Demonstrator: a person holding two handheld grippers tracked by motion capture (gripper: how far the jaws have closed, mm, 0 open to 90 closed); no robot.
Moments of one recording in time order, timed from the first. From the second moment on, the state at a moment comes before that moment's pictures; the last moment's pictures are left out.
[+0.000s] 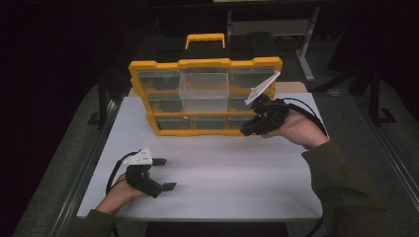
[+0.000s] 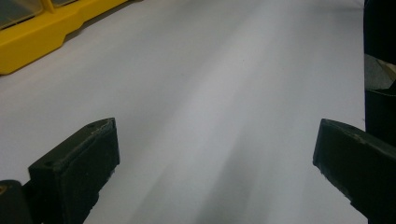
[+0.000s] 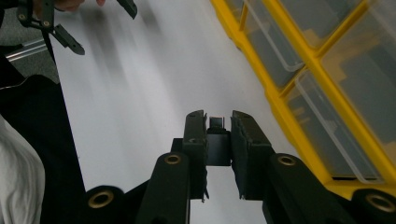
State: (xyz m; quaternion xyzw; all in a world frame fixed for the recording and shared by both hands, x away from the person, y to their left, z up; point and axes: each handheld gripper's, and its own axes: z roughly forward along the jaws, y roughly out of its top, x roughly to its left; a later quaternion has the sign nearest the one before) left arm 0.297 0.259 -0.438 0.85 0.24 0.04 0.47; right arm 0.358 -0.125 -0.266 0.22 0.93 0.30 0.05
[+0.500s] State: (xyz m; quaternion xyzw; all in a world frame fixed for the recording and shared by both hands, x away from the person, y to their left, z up) left arm 0.296 0.258 -0.439 0.85 0.24 0.04 0.47; right arm 0.364 -0.124 -0.226 0.21 0.93 0.31 0.07
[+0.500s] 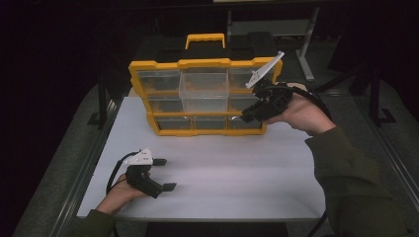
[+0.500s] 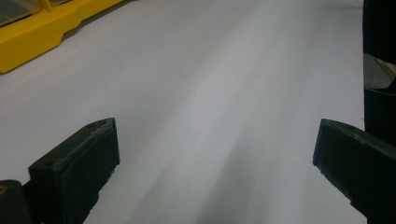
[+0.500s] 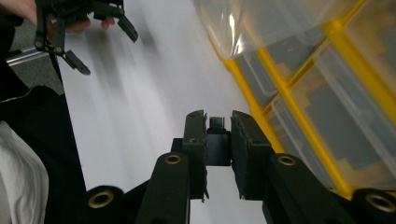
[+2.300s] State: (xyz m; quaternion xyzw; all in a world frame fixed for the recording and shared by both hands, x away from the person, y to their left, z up) left arm 0.297 0.260 -0.438 0.85 0.24 0.04 0.47; right arm 0.422 -0.052 -0.162 0.20 0.91 0.35 0.07
